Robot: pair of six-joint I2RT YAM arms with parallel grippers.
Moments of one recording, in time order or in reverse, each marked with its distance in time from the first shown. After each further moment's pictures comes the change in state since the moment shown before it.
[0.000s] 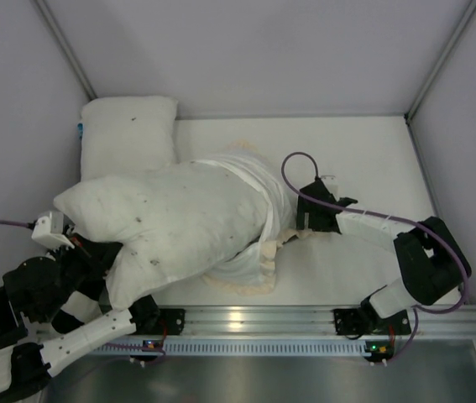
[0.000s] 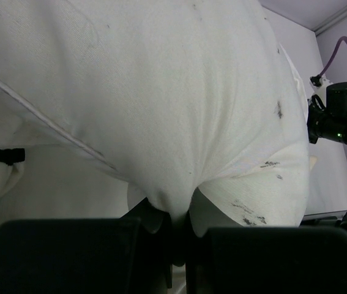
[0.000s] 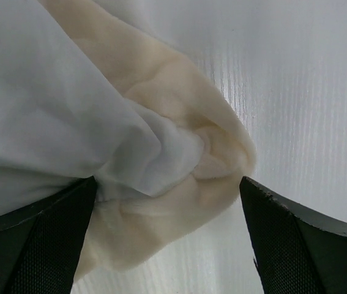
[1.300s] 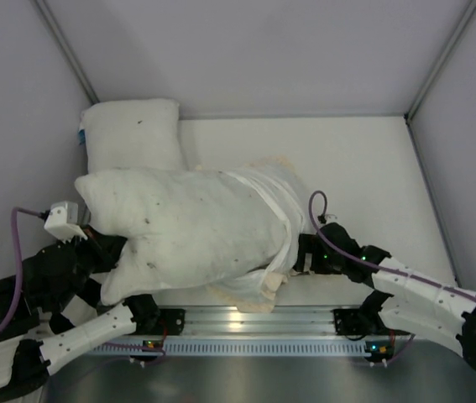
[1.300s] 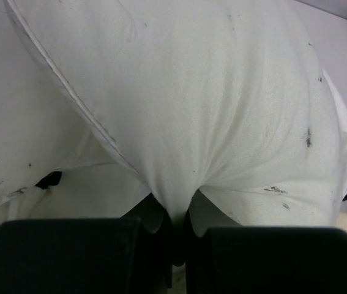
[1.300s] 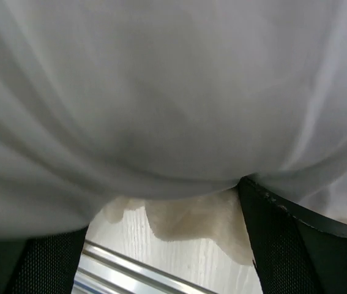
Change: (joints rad) left arm 0.004 0.086 -0.005 0.017 -0.043 0.056; right arm 0.206 -0.653 -0.426 -0.035 -0.348 0.222
